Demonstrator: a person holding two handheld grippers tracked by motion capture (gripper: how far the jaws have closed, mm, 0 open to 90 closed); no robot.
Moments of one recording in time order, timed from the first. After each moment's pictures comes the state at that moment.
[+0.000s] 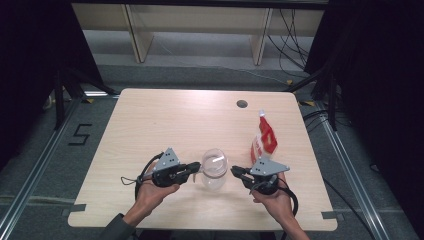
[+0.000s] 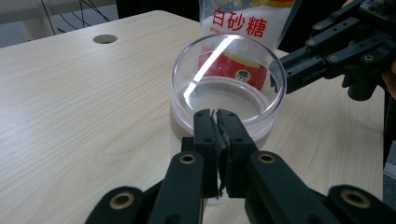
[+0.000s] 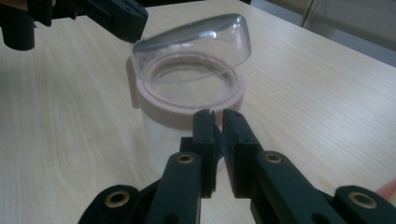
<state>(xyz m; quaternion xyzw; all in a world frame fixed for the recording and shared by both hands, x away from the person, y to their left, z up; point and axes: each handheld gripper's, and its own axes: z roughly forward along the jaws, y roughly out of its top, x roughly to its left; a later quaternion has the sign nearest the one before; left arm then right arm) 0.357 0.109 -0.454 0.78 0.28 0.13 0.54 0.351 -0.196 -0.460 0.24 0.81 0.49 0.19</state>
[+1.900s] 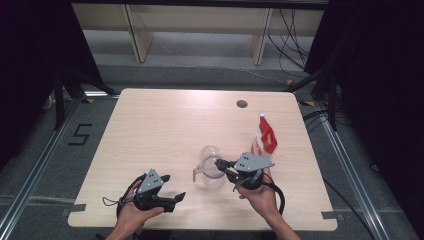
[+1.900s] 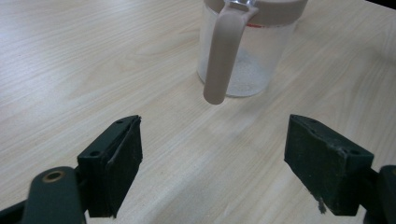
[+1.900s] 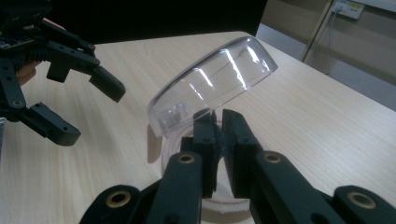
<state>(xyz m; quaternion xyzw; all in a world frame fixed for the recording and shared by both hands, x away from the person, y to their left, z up) 0.316 0.151 -0.493 0.80 0.34 0.15 0.48 0.354 -0.154 -0.438 0.20 0.81 0.51 0.21</state>
